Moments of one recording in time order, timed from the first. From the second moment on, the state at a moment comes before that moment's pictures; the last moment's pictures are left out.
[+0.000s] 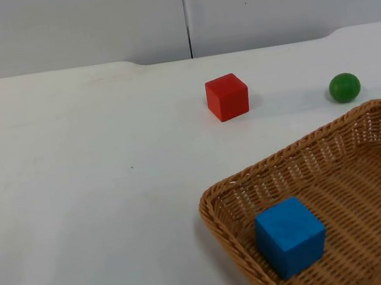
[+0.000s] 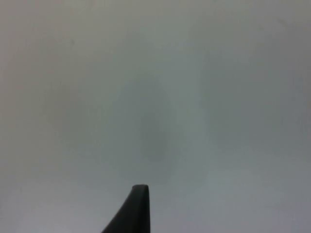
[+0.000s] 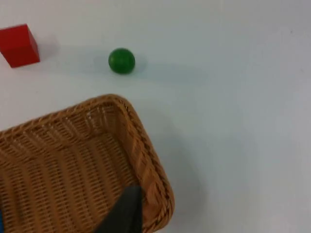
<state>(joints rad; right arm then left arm) 0.05 0.75 -0.76 -0.04 0.81 0.00 -0.09 1.12 -0.70 -0.17 0.77 0.13</state>
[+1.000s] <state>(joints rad) 0.22 2.01 -1.50 -0.05 0.67 0.09 -0.09 1.12 -0.70 -0.17 0.77 0.13</state>
